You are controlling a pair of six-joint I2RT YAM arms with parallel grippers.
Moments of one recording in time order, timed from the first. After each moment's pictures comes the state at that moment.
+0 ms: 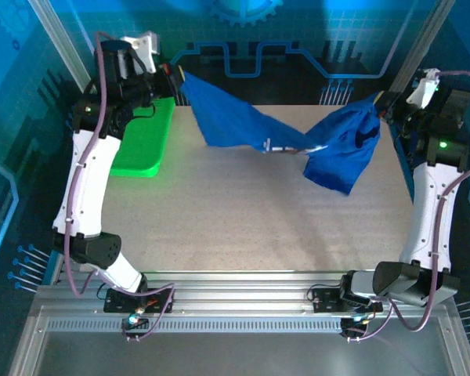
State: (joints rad) left arm -0.16 1.64 2.19 -0.83 0.28 -0.40; right arm -0.32 1.34 1.72 -0.73 -0.51 0.41
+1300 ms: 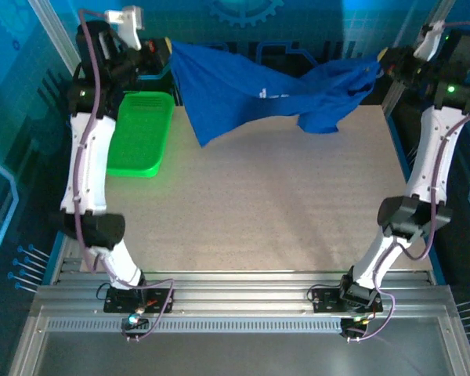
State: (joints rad) left arm -0.04 1.57 1.93 -0.53 0.47 -0.31; right arm -0.33 1.69 2.01 -0.79 -0.67 0.40
